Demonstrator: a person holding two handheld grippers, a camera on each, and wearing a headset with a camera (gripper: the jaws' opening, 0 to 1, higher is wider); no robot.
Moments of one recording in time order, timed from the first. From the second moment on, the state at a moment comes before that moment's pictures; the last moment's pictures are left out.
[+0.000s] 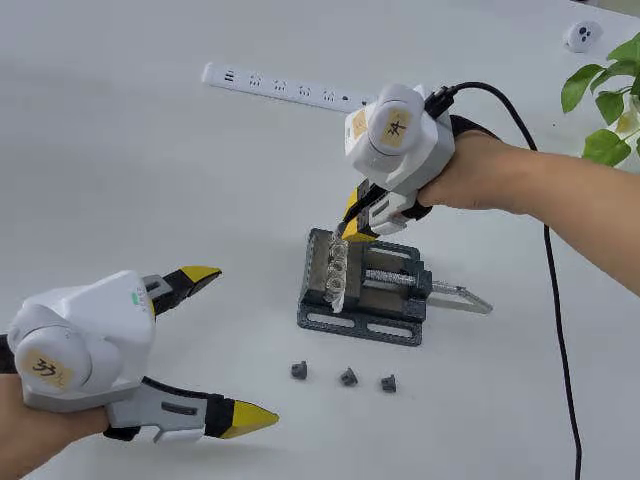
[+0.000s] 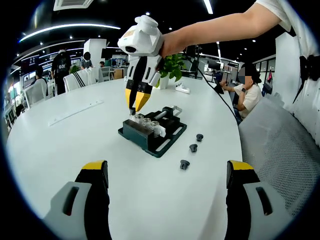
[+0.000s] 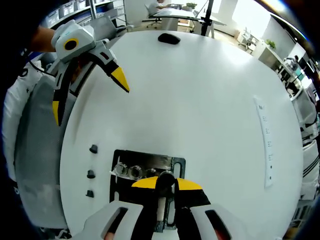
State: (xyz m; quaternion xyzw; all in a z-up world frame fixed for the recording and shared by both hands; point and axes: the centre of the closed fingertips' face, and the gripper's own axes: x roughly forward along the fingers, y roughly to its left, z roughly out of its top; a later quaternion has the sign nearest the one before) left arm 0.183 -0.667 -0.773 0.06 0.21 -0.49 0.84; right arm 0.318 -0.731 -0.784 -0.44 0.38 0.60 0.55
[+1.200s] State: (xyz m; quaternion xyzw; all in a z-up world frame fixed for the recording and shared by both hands) left arm 0.183 -0.669 -0.775 0.06 0.21 -0.49 0.84; right arm 0.321 -0.732 -0.785 -0.44 0.37 0.60 0.55
